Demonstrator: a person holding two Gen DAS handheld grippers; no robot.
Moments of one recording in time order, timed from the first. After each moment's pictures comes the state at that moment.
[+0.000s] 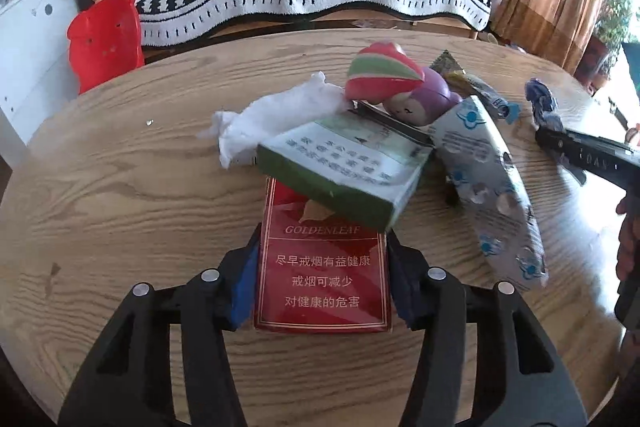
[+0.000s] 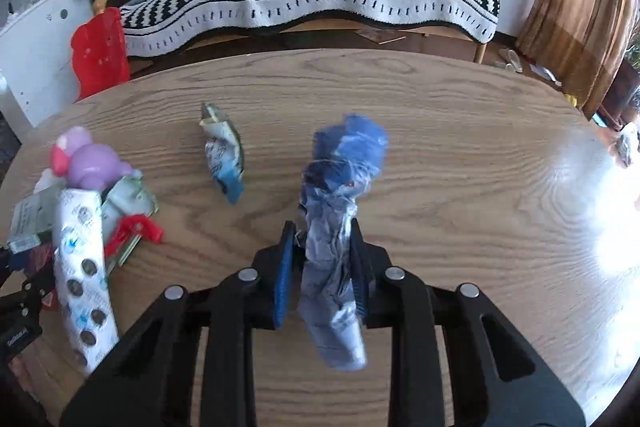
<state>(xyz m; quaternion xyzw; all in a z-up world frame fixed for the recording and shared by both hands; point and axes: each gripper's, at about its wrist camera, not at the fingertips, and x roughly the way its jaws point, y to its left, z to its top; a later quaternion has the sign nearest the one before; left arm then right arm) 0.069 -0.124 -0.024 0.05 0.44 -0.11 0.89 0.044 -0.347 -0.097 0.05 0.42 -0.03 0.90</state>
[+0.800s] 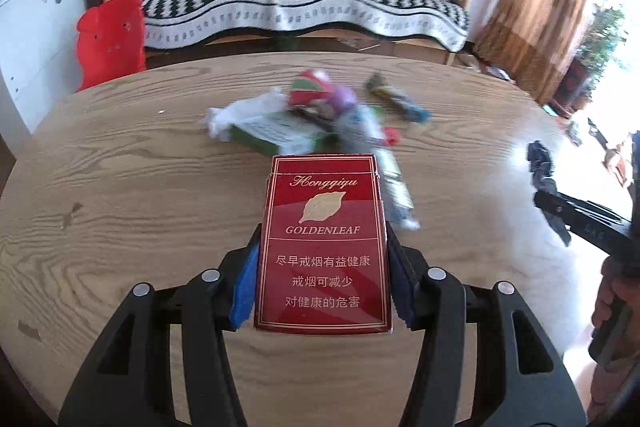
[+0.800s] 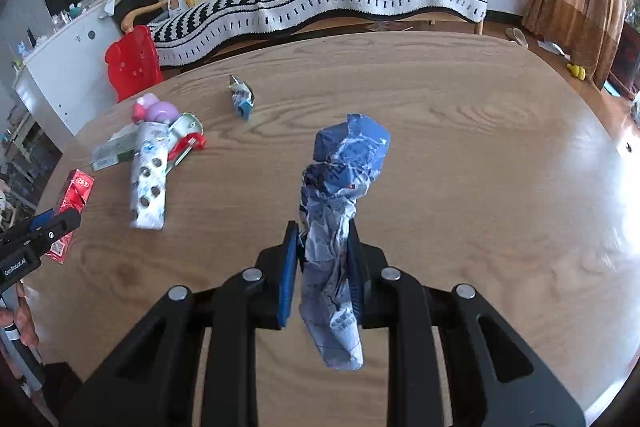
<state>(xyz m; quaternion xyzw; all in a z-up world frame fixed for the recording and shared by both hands) -0.034 -0.149 0.031 0.01 0.42 -0.14 0.90 -0.102 -0.394 -0.072 0.10 0.41 0.02 0.90</state>
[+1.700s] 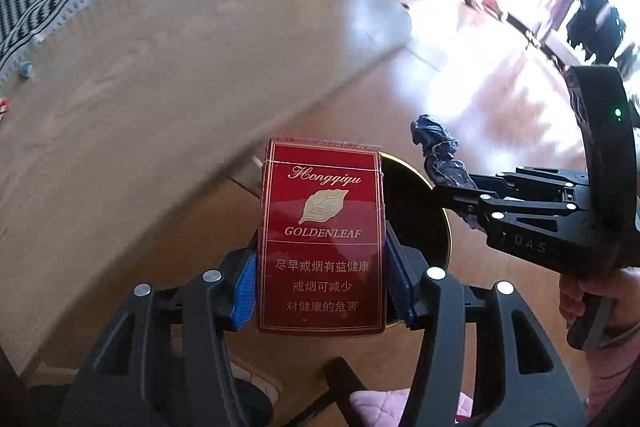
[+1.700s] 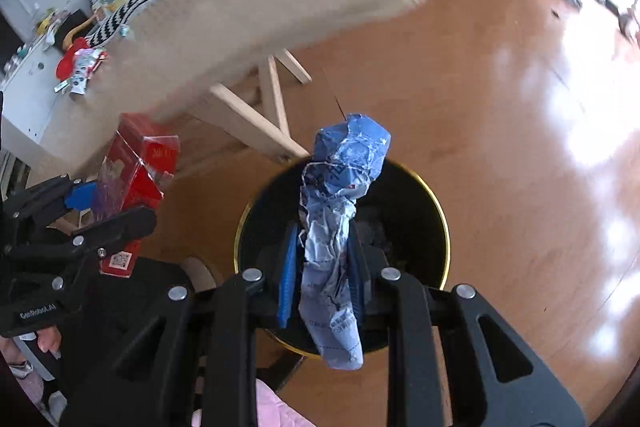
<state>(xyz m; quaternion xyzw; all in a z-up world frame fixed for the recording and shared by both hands) -0.271 -0.453 -0.067 0.18 0.47 -0.40 0.77 -0.424 -0.580 -0.191 0.21 0.48 -0.07 0.85</state>
